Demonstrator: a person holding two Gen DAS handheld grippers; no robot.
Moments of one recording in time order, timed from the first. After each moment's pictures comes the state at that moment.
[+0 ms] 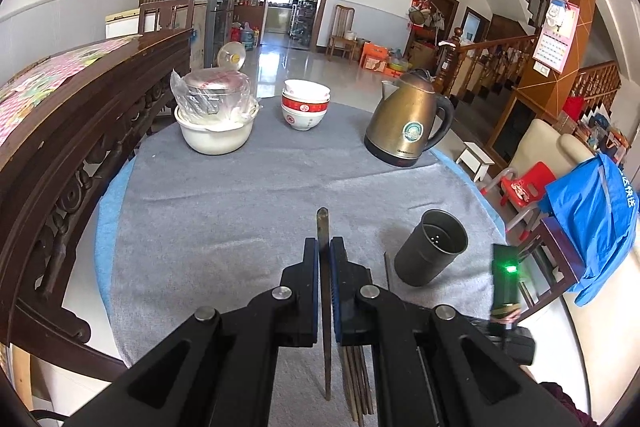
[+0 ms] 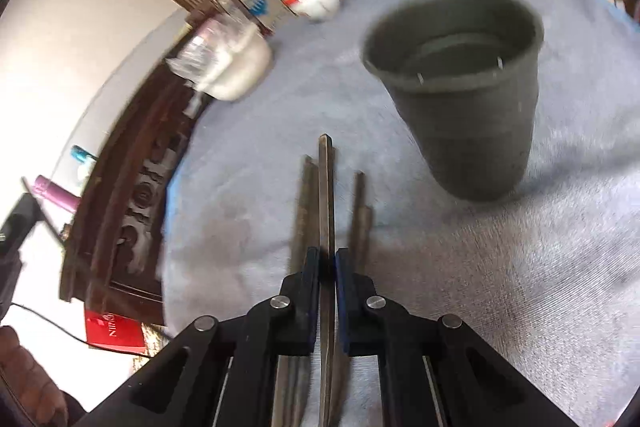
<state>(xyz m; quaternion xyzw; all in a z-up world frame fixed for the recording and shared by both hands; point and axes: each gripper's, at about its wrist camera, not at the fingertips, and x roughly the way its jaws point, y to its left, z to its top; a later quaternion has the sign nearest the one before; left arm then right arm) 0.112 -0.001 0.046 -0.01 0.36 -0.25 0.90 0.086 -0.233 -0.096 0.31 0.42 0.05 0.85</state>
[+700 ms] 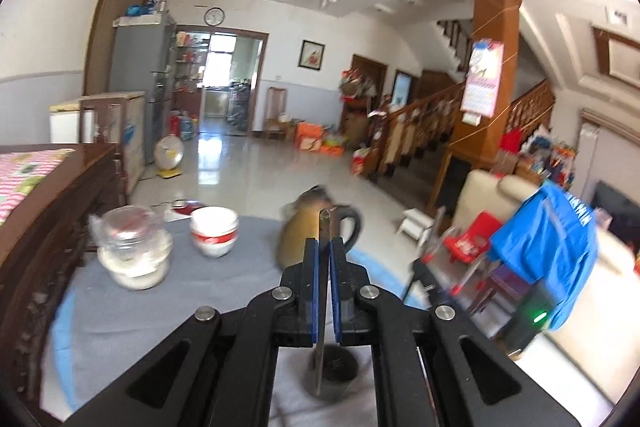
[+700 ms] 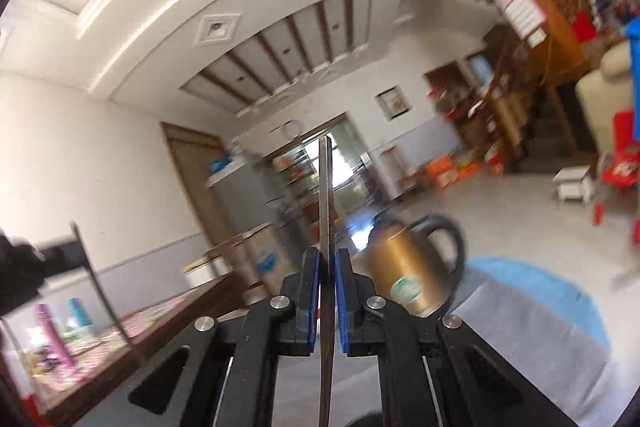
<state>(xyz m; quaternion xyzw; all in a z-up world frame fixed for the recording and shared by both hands) 0.112 -0.103 0.170 -0.04 0.20 -0.36 0.91 0.036 -0.302 0.063 0.22 -0.03 -0.12 0.97</state>
